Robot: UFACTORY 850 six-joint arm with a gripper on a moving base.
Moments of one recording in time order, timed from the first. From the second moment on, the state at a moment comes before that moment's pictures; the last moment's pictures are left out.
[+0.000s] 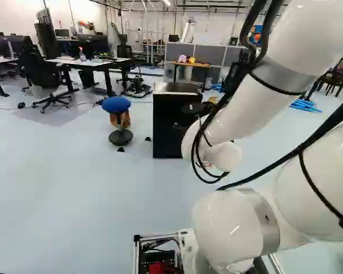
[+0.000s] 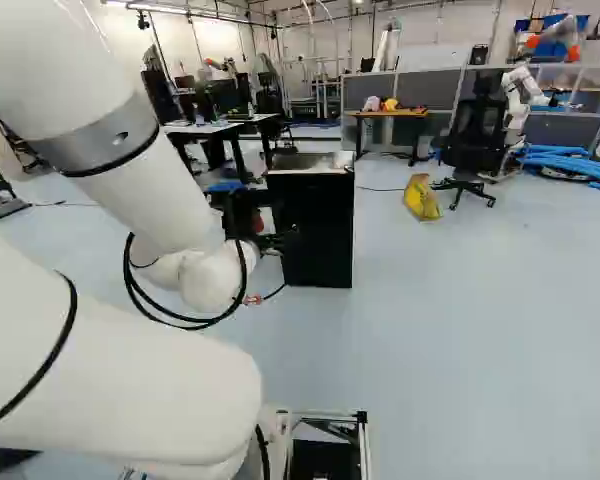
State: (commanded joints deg) arm 0.0 16.0 -5.0 0.0 50.0 0.0
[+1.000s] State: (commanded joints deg) arm 0.0 16.0 -5.0 0.0 50.0 0.0
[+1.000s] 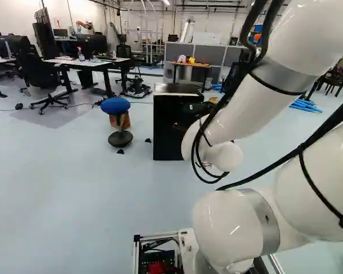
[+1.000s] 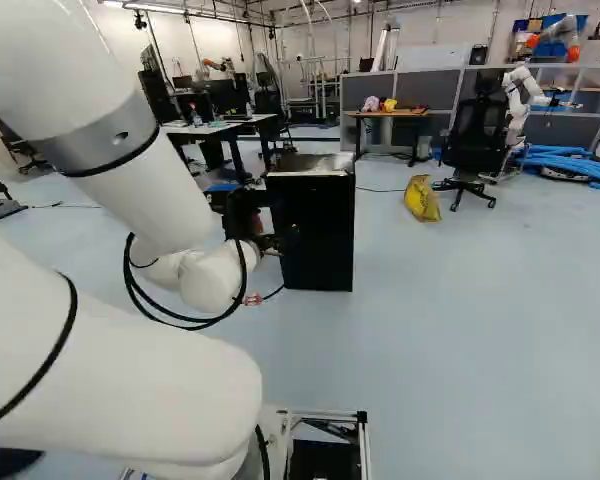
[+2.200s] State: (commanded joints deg) arm 0.0 16.0 -5.0 0.0 50.0 0.0
